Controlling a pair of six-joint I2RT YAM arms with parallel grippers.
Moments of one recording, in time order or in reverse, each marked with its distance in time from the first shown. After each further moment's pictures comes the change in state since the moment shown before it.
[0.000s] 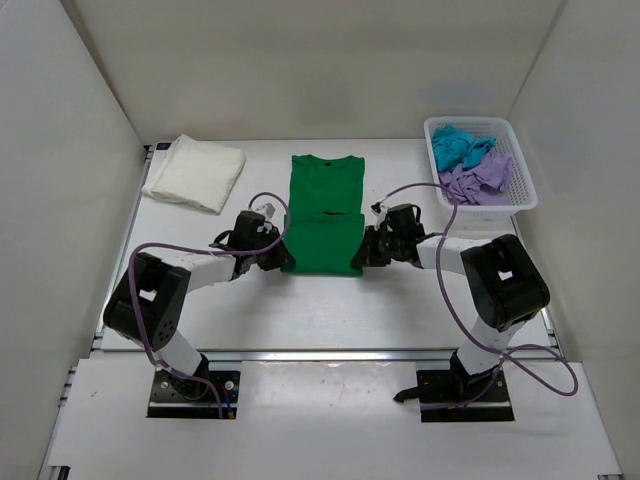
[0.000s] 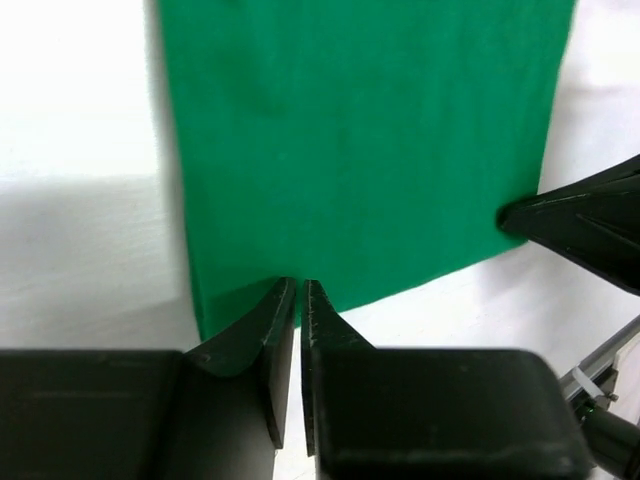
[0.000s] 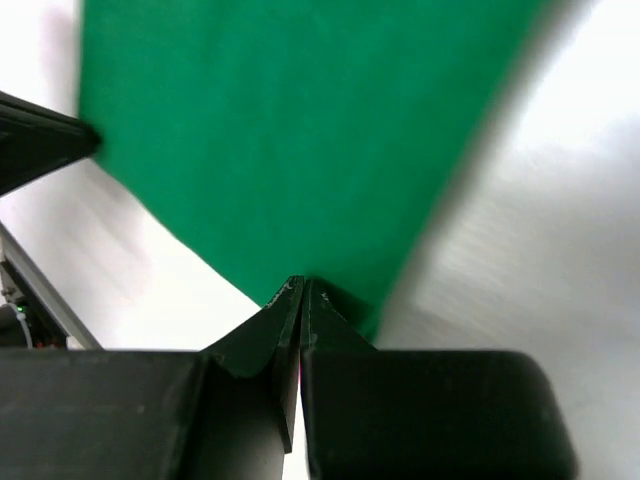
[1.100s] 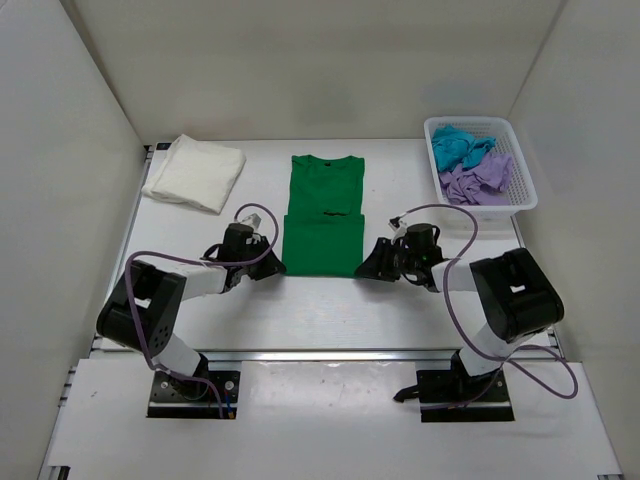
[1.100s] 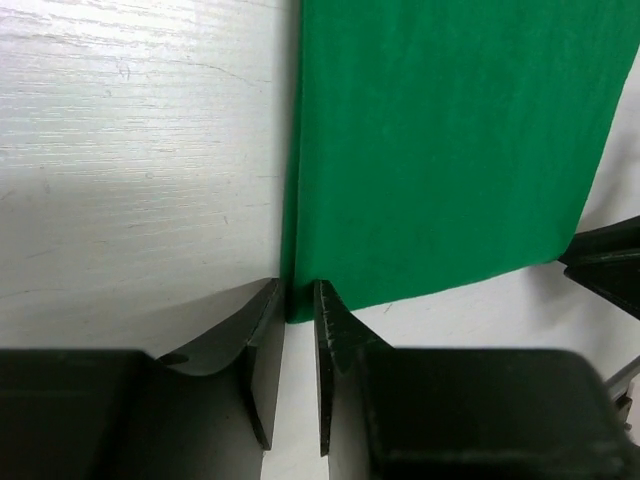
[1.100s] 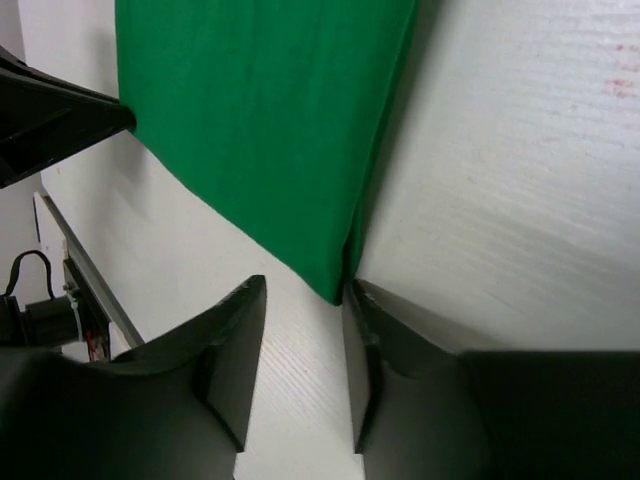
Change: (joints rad) left arm 0.054 -0.051 -0.164 0.102 -0.034 -0.023; right arm -0.077 -0.101 -0.300 0.293 -0.077 0.124
